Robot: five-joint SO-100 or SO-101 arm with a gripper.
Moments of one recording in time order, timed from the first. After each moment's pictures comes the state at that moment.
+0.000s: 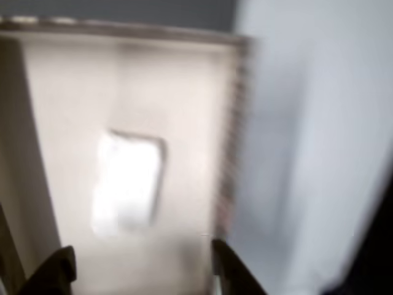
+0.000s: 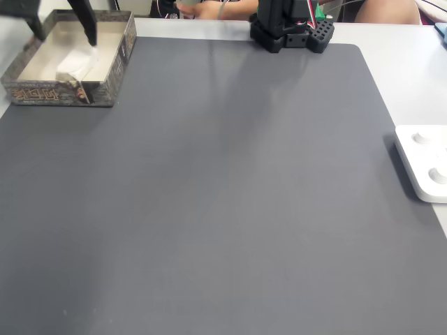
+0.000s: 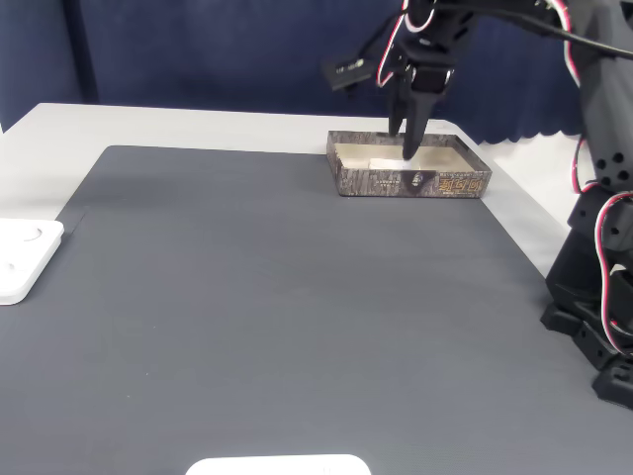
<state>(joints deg) 81.5 50.2 37.2 91.1 79.3</state>
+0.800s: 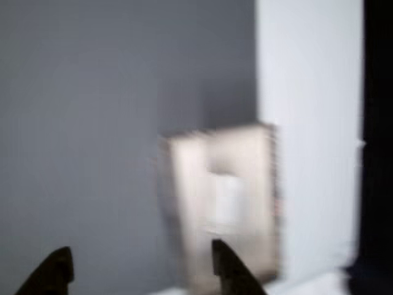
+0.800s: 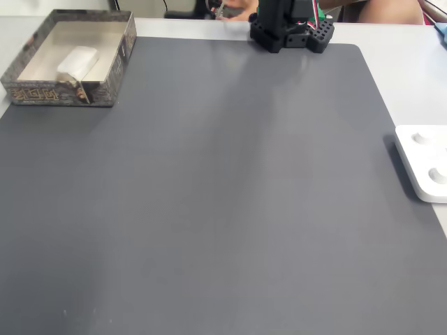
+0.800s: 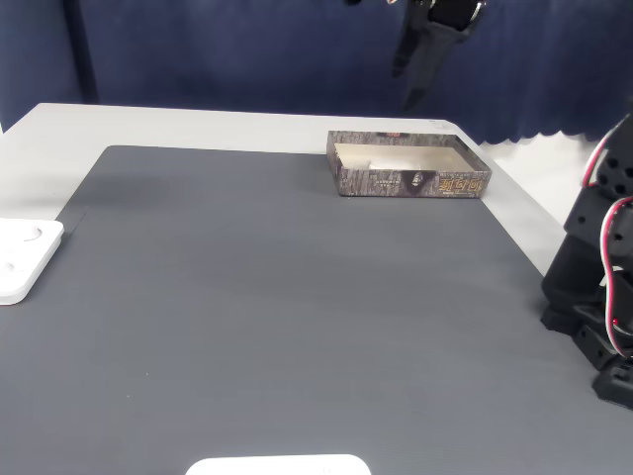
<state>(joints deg) 62.2 102.2 88.5 83.7 54.2</state>
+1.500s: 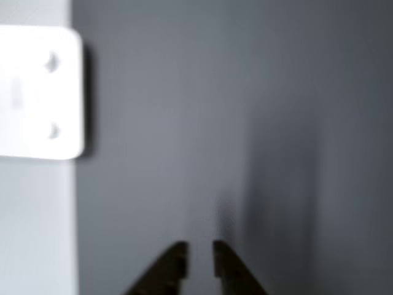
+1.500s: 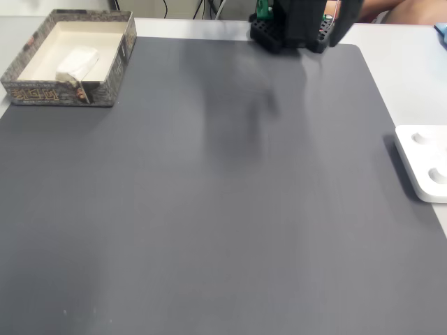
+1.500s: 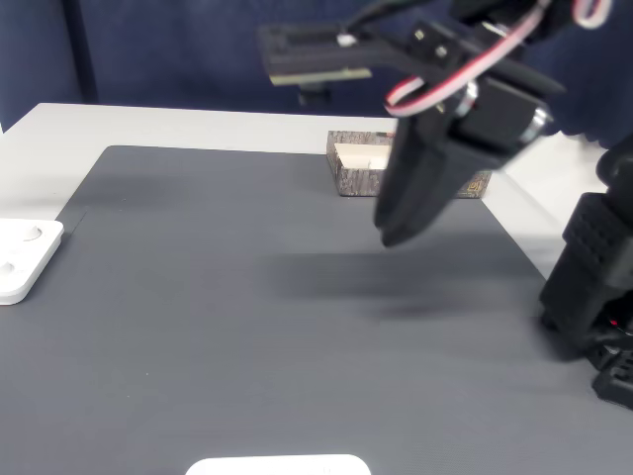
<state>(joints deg) 4.5 132.7 125.4 82.4 1.5</state>
